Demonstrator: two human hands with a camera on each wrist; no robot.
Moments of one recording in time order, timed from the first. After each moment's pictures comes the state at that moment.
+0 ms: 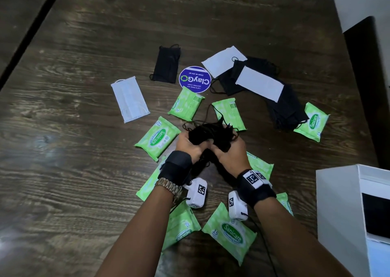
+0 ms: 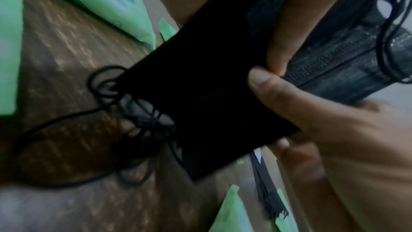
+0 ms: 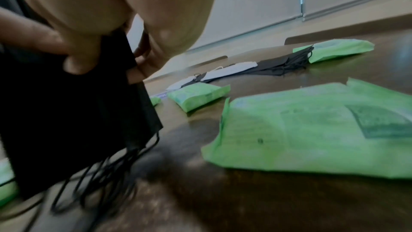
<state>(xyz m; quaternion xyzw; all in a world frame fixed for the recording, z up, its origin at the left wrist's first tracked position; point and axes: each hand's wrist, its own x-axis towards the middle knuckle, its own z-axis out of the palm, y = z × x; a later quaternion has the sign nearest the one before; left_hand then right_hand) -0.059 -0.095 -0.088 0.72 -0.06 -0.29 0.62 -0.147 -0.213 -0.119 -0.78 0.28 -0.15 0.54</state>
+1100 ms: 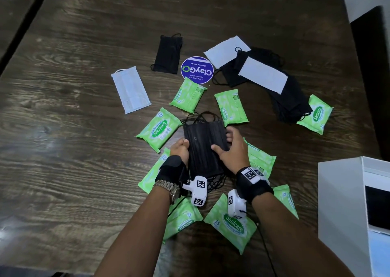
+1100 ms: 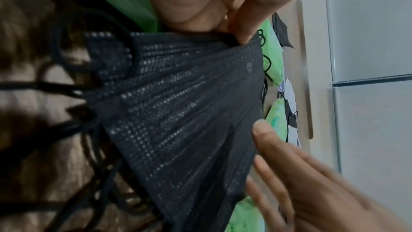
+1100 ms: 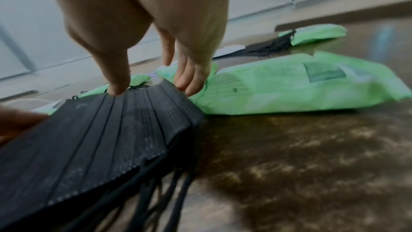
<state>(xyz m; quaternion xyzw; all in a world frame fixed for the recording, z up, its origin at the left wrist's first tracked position) -0.059 -0.071 -0.230 0.59 0.30 -0.35 0.66 -0.162 -0.207 -0.147 -0.82 0.37 -0.06 0.44</state>
